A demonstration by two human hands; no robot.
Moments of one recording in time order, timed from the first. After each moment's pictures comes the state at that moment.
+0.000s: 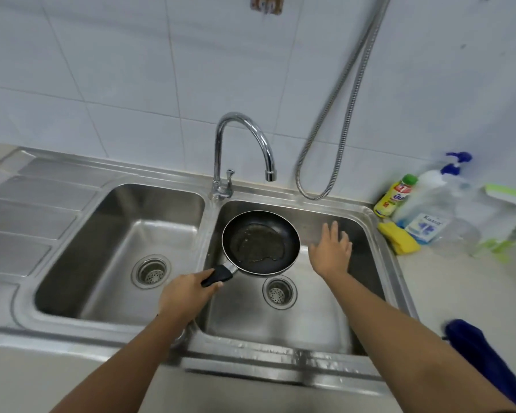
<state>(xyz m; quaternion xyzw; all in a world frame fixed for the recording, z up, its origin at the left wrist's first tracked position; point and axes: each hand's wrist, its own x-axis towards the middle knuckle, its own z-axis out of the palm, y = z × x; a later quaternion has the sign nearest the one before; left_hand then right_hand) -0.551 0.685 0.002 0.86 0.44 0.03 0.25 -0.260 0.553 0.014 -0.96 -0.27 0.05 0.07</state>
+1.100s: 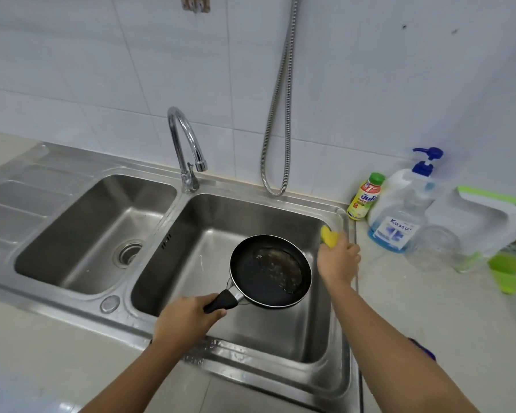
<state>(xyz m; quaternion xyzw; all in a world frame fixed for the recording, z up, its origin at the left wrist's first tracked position) -0.454 0.505 0.033 0.84 0.50 -0.03 0.22 -0.138 0.452 0.004 -0.93 -0.17 0.07 0.30</state>
